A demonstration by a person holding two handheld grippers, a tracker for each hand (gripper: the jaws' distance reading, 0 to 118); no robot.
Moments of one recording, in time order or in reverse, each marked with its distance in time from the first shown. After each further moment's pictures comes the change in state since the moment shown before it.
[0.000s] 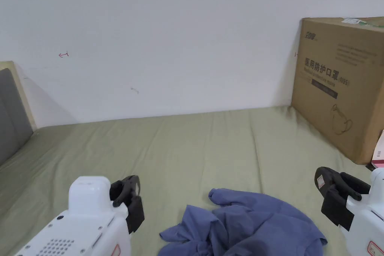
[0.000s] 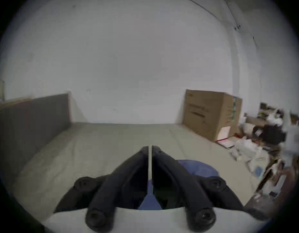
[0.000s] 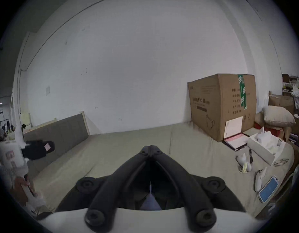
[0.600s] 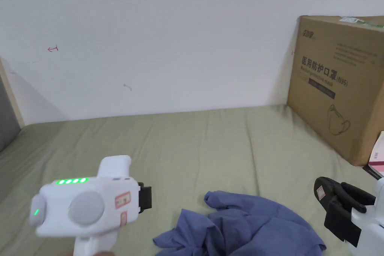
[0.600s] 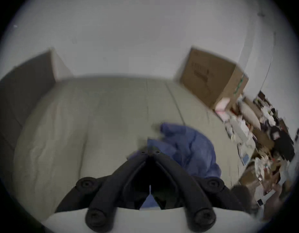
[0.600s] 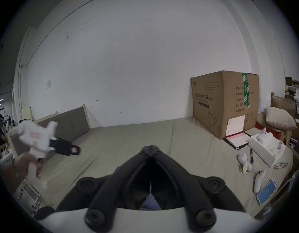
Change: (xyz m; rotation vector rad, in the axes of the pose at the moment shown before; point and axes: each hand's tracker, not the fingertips) left arm -0.023 0.024 -0.163 -0.654 -0.186 0.132; right arm 0.001 0.005 -0.017 -0.085 0.029 0.025
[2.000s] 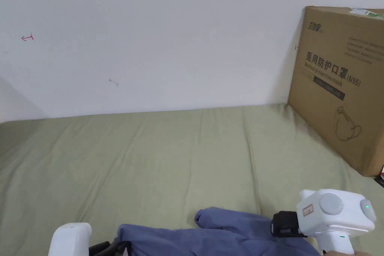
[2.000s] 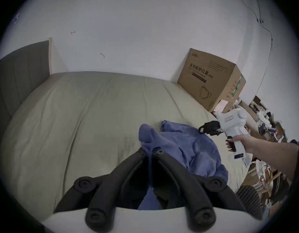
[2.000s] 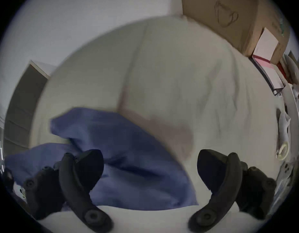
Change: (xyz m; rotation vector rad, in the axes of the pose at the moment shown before) left arm -0.020 -0.072 -0.022 0.195 -0.041 0.019; right arm 0.151 -0.111 -0.343 -0.976 -0.170 -0.148
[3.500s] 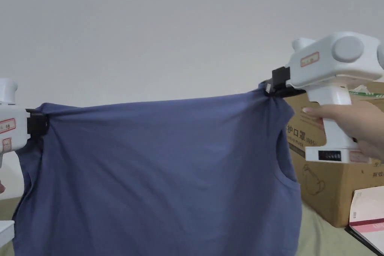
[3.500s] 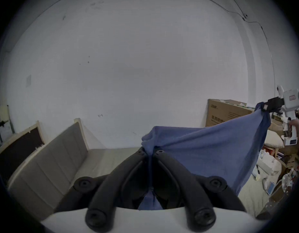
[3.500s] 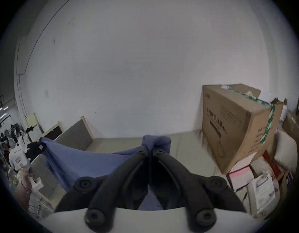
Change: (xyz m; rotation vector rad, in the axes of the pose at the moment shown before) left arm -0.002 0.298 0.137 0.425 0.285 -0.237; right arm -0.093 0.093 0.472 0.821 0.234 0.161
